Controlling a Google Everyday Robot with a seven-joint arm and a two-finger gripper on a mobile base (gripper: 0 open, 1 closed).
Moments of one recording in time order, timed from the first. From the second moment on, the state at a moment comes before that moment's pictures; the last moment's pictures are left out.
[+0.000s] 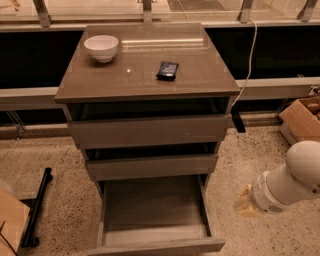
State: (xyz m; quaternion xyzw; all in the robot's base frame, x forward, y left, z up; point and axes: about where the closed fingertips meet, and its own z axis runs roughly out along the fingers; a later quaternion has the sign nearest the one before) arm 0.404 -0.245 0.639 -0.60 0.78 0.09 0.15
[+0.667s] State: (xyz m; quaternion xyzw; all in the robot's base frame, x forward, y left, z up) arm 0.404 -0.240 0.609 -0.60 0.78 0.10 0.15
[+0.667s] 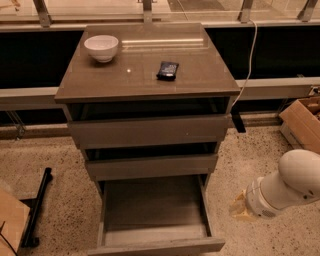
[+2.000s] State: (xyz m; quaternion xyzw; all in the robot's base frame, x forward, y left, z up) arm 0.411 -0.243 0.494 -0.59 0.78 0.09 0.18
